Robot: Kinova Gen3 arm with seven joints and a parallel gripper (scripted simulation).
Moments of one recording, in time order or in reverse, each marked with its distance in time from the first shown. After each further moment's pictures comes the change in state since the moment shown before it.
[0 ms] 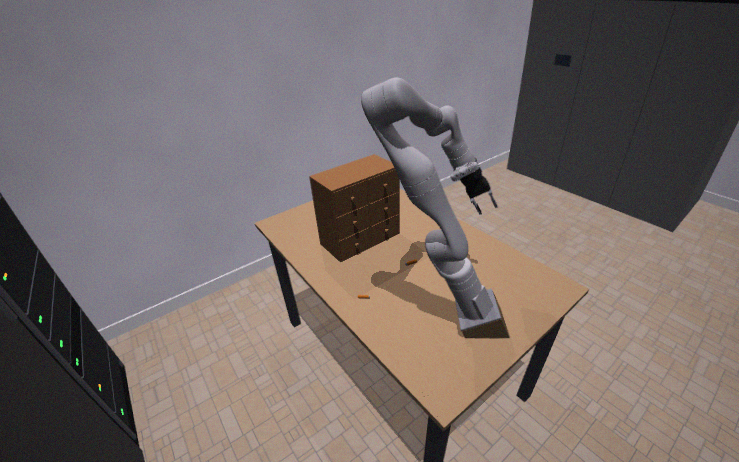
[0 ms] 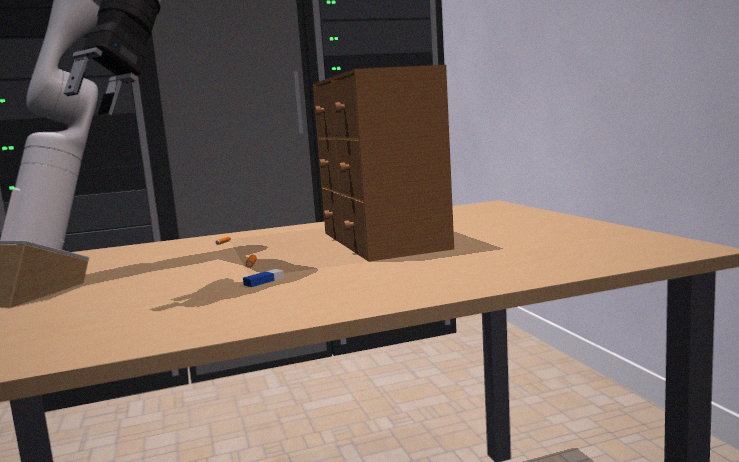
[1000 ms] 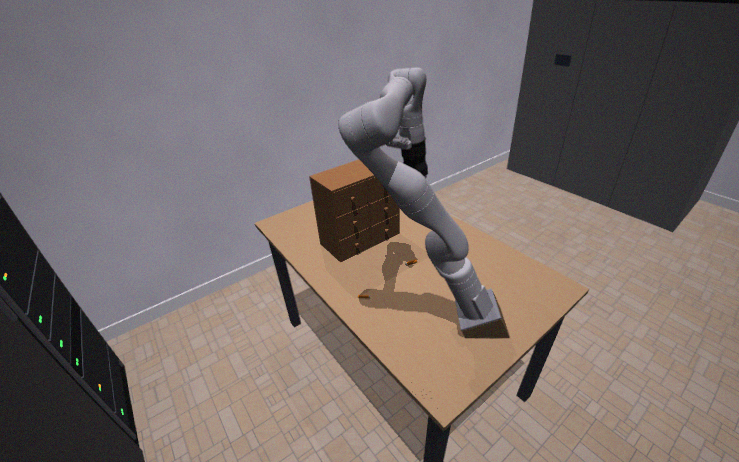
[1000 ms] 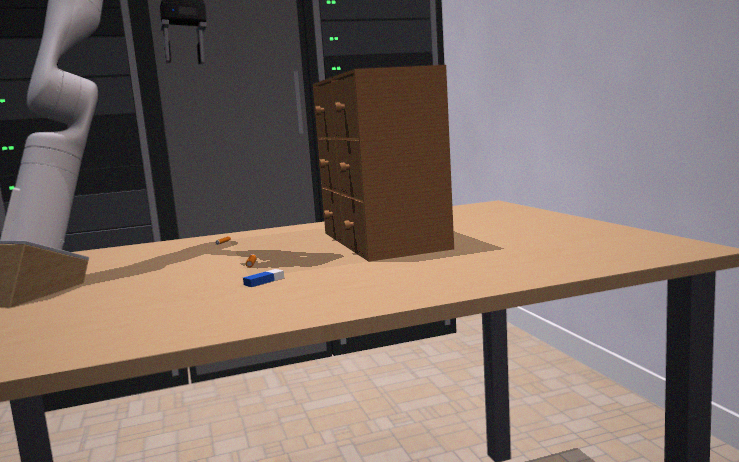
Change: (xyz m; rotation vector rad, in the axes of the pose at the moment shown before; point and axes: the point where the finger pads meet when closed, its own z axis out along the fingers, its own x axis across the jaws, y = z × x) arm 0.174 -0.048 -0.201 0.178 0.417 0.676
